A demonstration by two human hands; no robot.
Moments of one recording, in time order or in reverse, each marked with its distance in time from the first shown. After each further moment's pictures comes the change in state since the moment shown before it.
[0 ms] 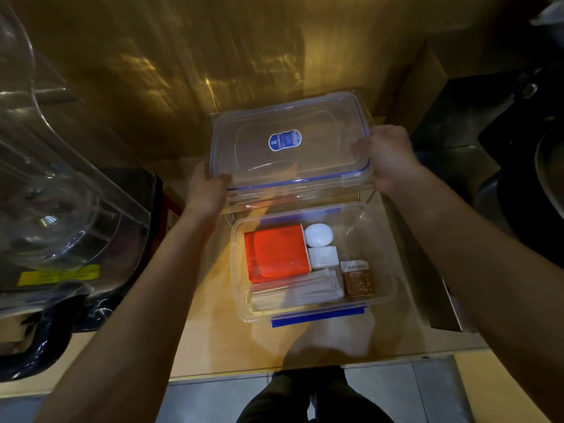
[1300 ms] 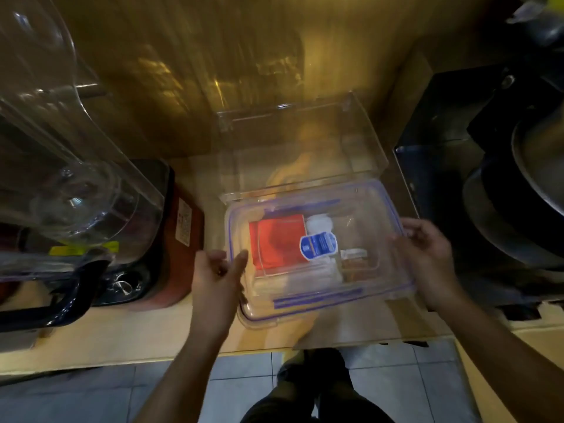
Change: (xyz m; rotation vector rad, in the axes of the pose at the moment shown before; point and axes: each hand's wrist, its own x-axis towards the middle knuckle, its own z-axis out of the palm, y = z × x) left_hand -0.145 -0.082 -0.024 0.000 0.168 0.121; right_hand -0.091 0.135 -0.081 0.023 0.002 -0.196
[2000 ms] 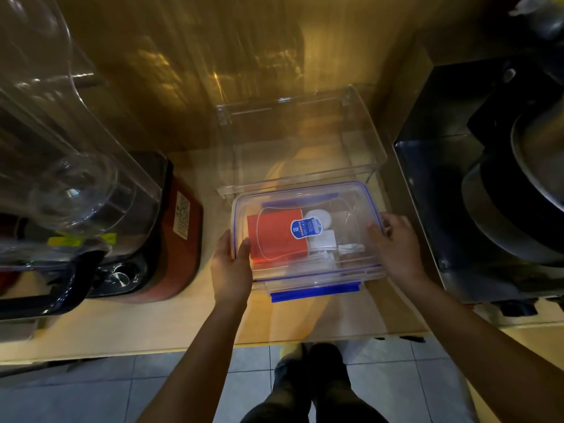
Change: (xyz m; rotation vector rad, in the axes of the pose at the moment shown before) left_hand 0.018 -0.024 0.032 0.082 -0.051 -0.031; right_hand 0.029 0.040 0.024 -0.454 0.010 -0.087
